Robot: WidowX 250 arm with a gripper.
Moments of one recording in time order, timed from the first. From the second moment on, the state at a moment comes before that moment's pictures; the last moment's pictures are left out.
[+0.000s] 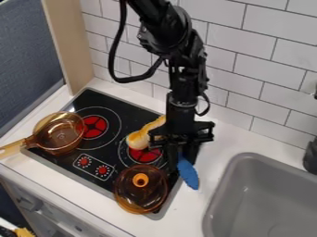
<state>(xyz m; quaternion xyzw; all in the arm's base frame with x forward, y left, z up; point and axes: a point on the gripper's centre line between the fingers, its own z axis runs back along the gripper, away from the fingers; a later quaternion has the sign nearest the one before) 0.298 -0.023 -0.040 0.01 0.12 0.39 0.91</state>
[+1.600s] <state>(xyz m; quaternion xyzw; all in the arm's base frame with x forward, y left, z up) 0.344 0.090 -0.046 0.03 0.09 0.52 0.85</state>
